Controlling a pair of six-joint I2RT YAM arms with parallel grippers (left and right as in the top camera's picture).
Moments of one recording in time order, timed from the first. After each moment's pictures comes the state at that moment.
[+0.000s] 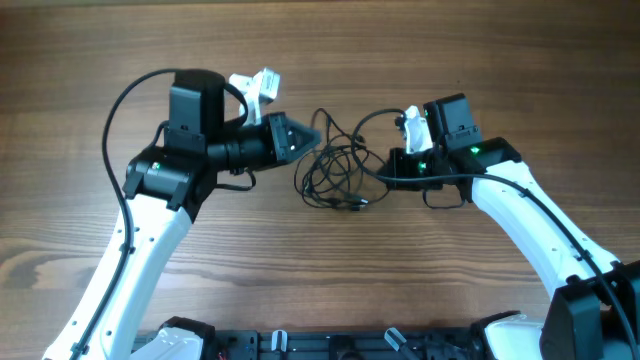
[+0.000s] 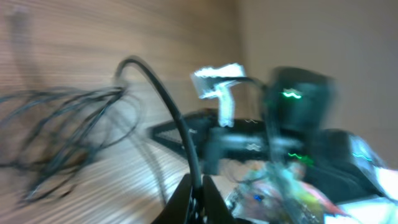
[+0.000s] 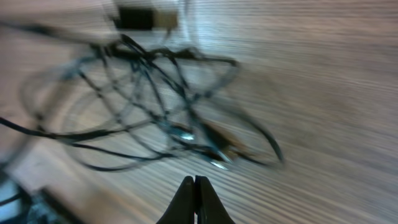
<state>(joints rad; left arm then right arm) -0.27 1.29 1.13 -0.58 0.76 -0.64 0.29 1.51 0.98 -0.64 -0.45 0.33</state>
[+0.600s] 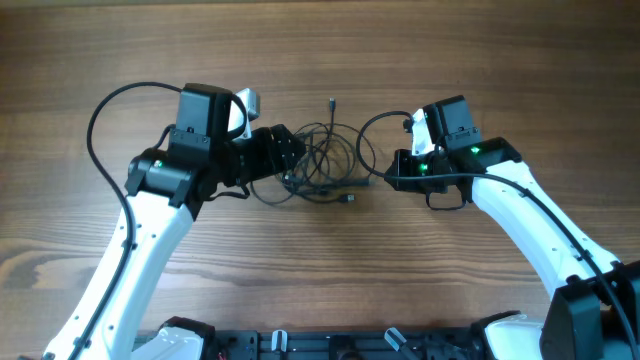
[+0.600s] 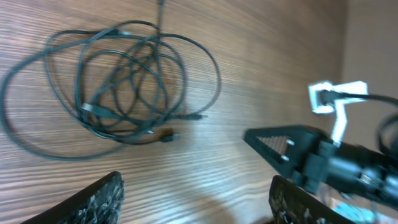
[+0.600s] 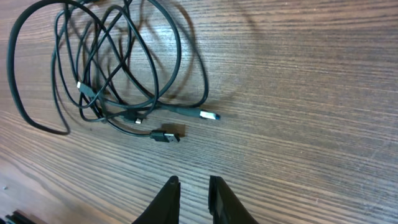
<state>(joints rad) -0.27 1.31 1.13 -0.78 0.43 -0.58 0.29 1.51 0.98 -0.68 -0.36 0.37</state>
